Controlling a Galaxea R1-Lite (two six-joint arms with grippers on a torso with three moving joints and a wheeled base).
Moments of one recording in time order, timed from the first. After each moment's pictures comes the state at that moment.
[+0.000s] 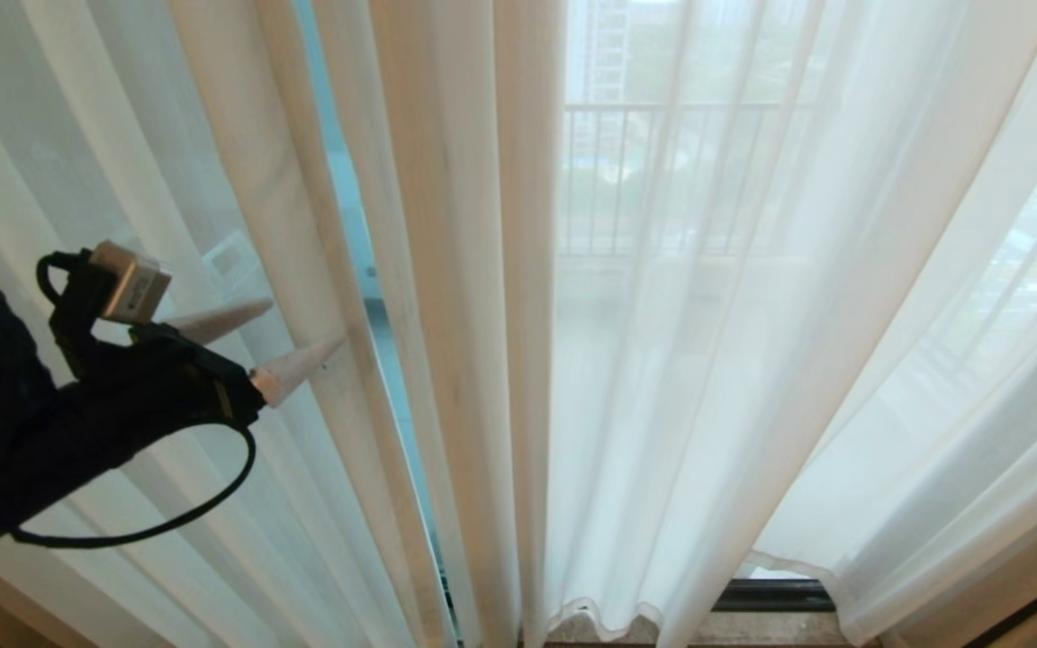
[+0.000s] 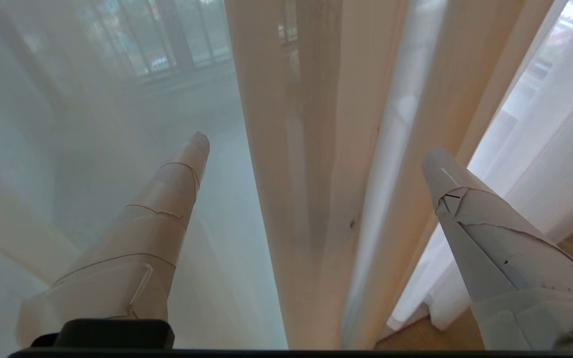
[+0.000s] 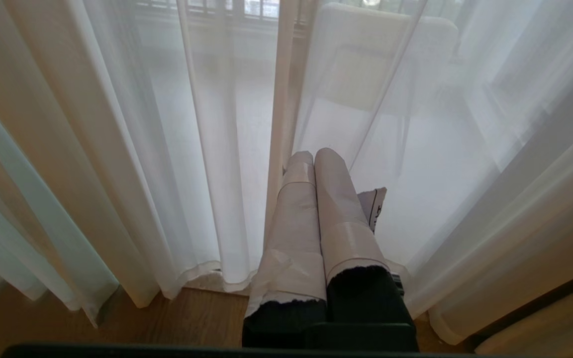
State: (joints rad) left arm -0.08 1.52 -0.46 -1.04 -0.37 0.08; right arm 0.00 0.00 -0.01 0.04 0.06 -0.09
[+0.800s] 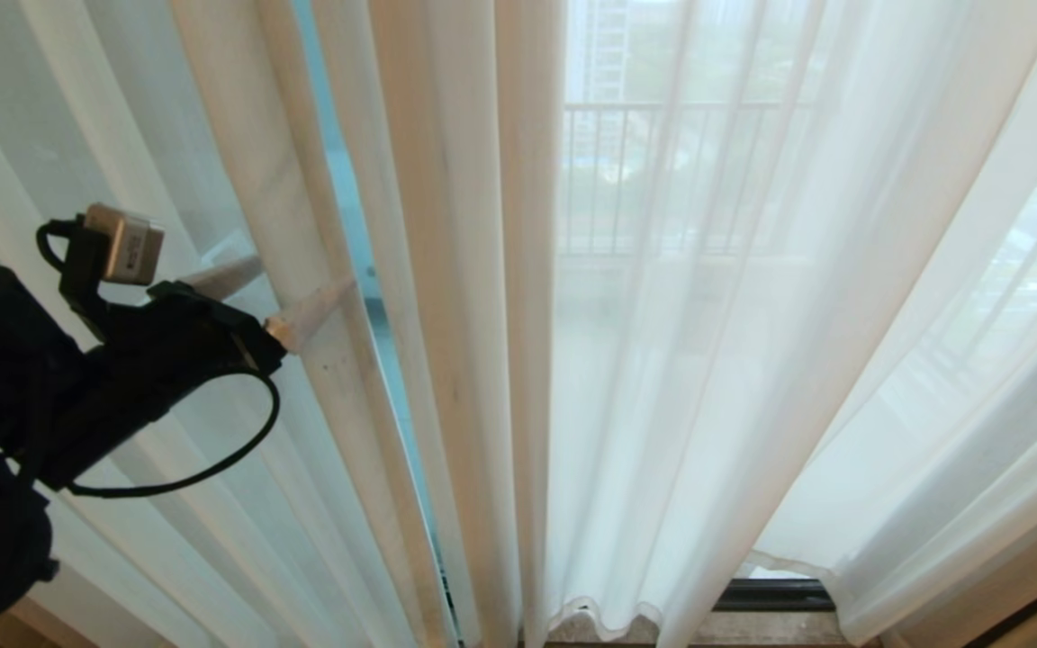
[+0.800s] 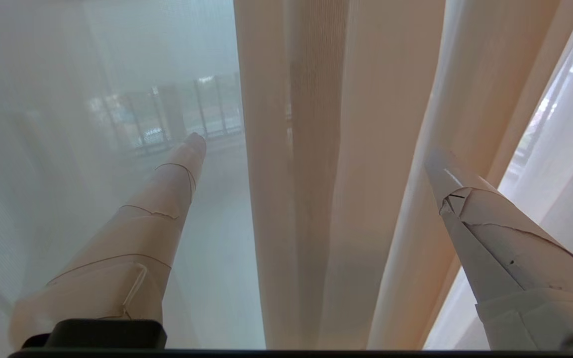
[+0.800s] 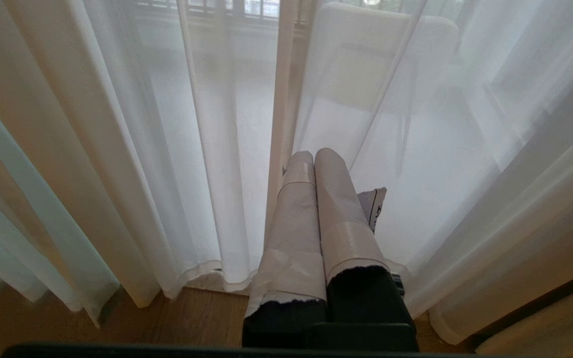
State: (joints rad) left arm -0.10 1.64 -0.51 -1.32 -0.37 -0.04; right arm 0.00 0.00 -0.01 0.04 0.05 -0.09
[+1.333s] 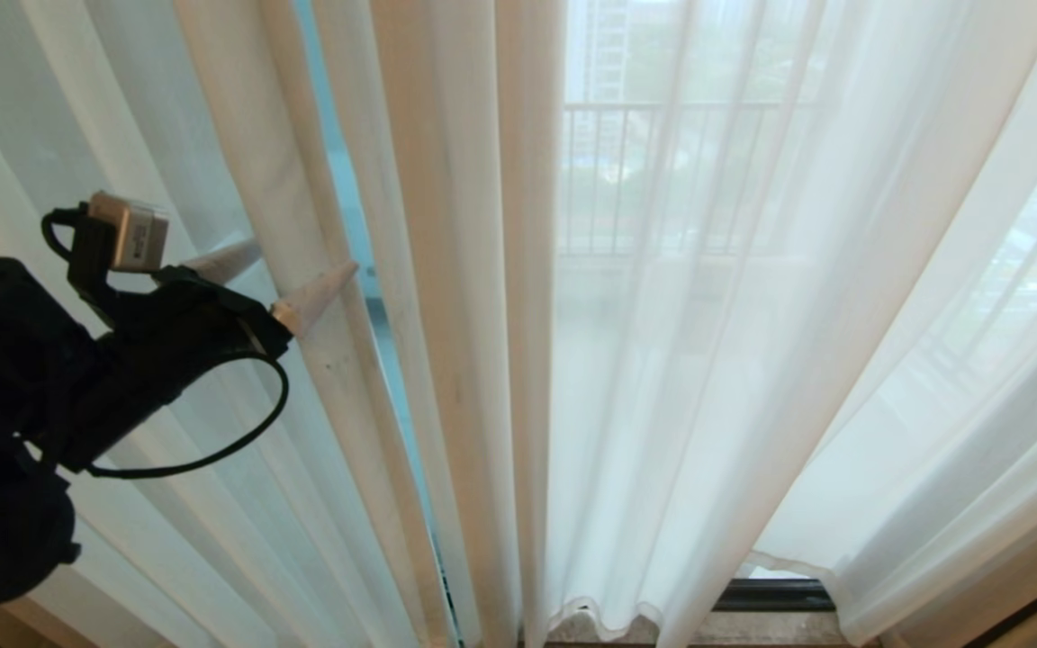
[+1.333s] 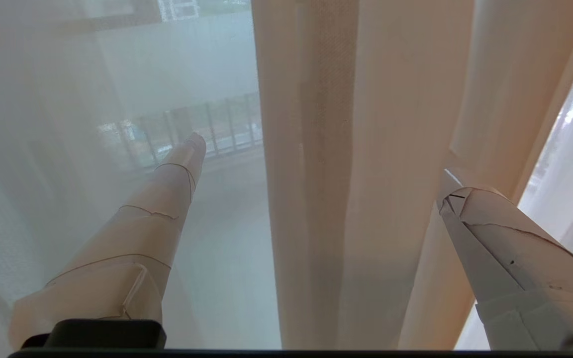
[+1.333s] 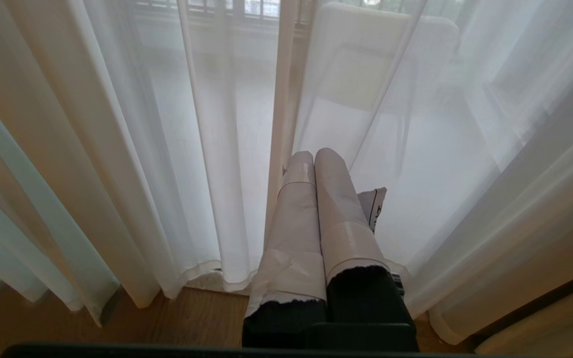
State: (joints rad) left arm -0.10 1.68 -0.54 -1.39 -0.36 -0.03; right arm 0.00 0.00 -0.01 0.04 0.05 -0.09
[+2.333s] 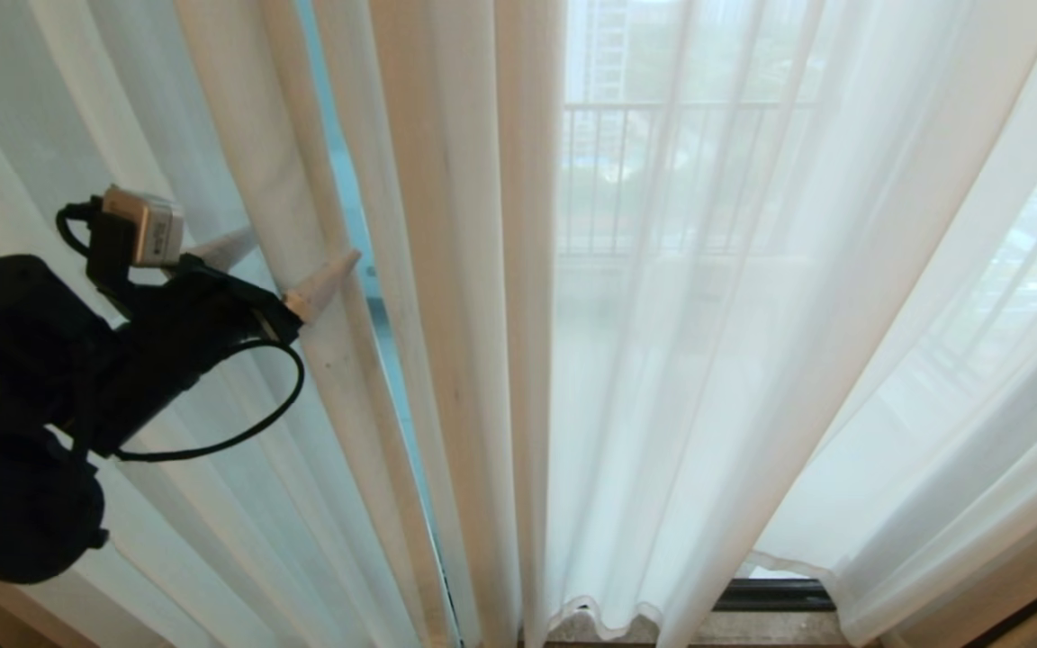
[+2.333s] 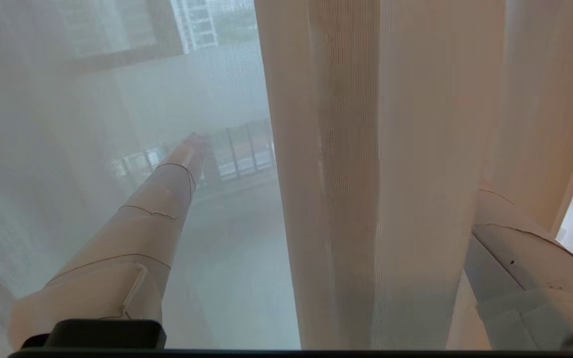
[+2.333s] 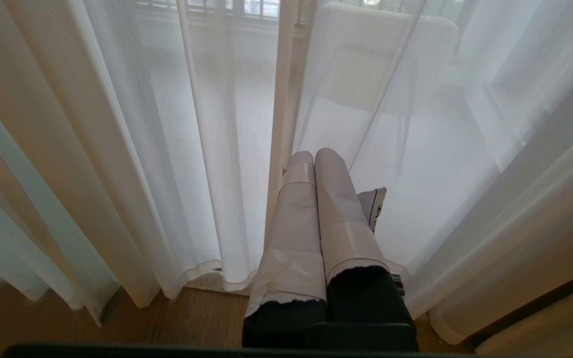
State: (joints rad) left arm -0.11 1.74 -0.57 -1.47 -0.32 0.03; right arm 0.00 0.00 -0.01 0.04 0.05 -0.09
